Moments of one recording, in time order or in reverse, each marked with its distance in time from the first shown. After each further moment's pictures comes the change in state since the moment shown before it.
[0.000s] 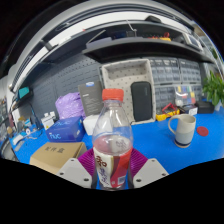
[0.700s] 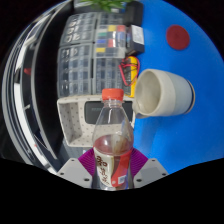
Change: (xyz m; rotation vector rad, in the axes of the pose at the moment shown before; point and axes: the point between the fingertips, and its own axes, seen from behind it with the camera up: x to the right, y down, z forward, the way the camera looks) arm 0.116 -0.102 0.054 -0.078 -0.222 1.360
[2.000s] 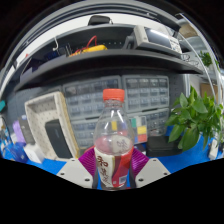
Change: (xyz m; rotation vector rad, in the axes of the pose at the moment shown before) arm -0.038 -0.271 -0.063 0.310 0.374 -1.375
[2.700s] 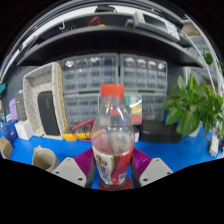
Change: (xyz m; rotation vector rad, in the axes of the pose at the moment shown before) arm 0.039 0.098 0.014 -0.065 0.021 -0.096
